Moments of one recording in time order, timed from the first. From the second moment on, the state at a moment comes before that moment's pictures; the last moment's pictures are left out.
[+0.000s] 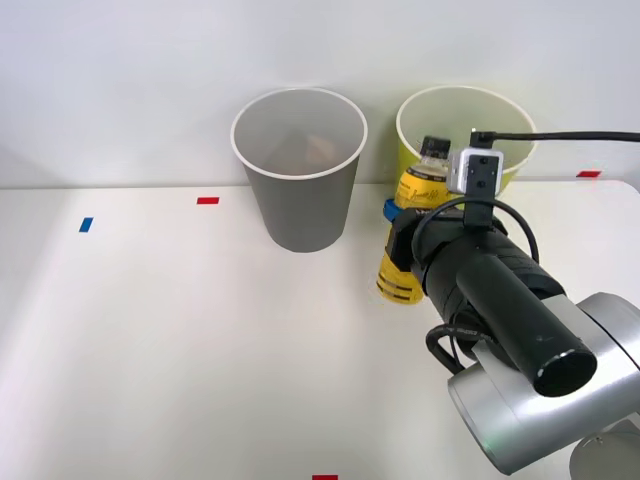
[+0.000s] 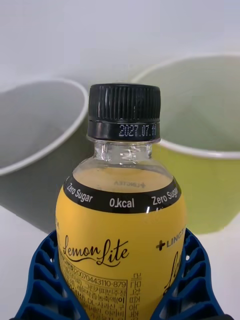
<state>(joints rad) -0.15 -0.35 0.51 -2.44 0.29 1.17 0.82</state>
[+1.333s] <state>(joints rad) -0.53 -0.39 0.12 -1.95 0.10 0.70 0.86</state>
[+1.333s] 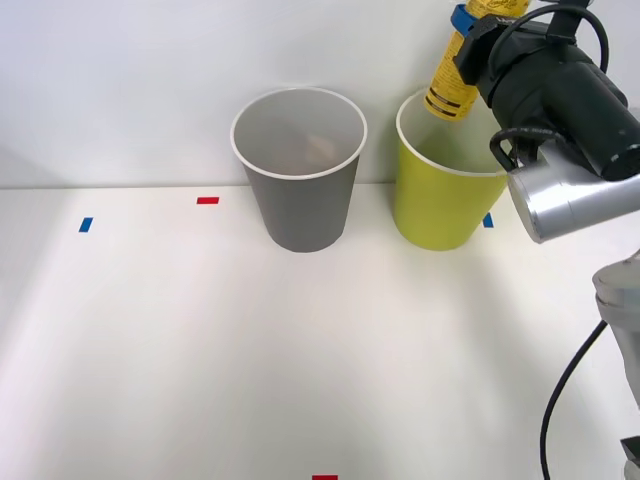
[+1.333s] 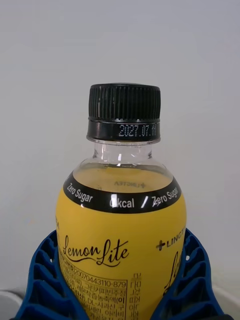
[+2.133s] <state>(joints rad) -0.57 -0.40 0.12 -1.80 0.14 0.64 0.87</state>
